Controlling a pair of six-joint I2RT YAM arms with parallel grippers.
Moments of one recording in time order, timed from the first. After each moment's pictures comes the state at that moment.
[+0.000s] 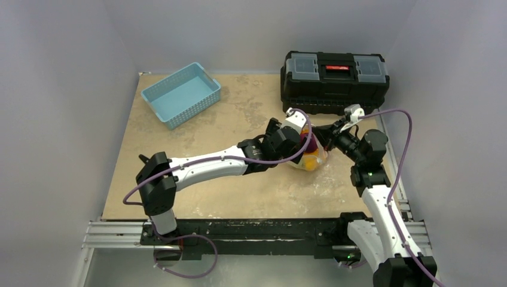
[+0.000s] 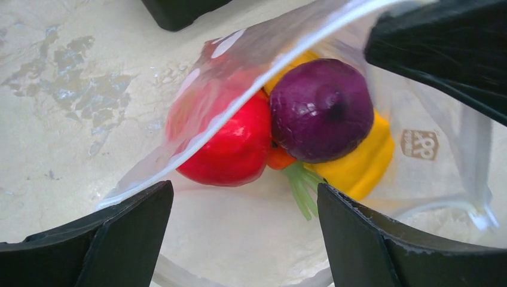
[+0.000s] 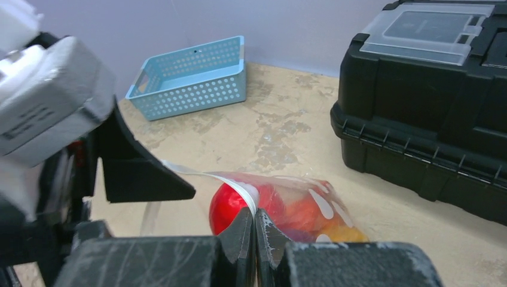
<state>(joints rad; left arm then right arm) -1.14 1.74 1.42 -0.26 -0.53 -0.32 0.03 0.79 0.57 0.18 -0.62 0.20</state>
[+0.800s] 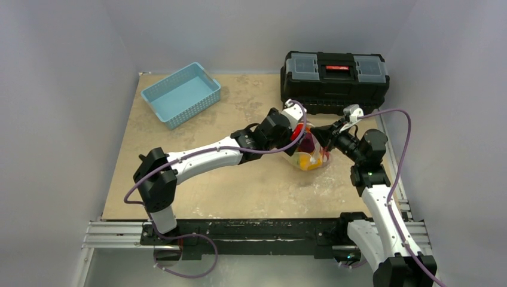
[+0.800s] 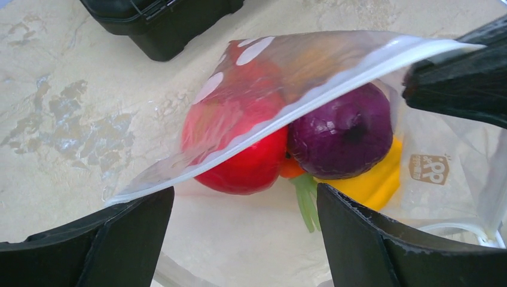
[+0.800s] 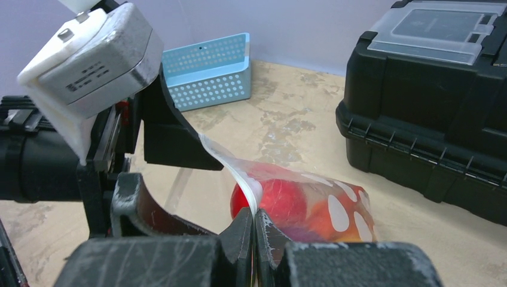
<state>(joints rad) -1.01 1.75 1.40 -0.17 -0.29 -0.12 0.03 0.80 0.57 0.18 -0.65 0.19</state>
